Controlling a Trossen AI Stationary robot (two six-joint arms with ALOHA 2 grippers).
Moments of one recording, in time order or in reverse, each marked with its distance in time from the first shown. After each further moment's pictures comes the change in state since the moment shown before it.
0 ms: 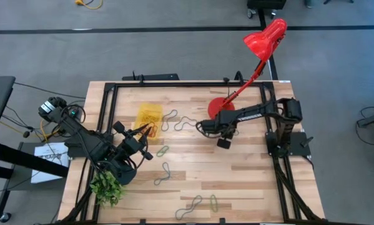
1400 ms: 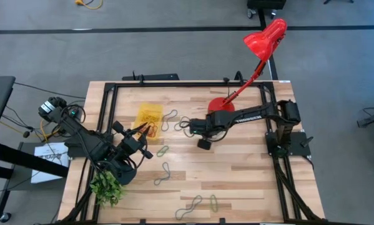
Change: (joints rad) left arm -0.001 0.000 0.000 0.001 -0.041 0.001; right arm 0.093 0.031 0.239 0.221 0.054 -0.039
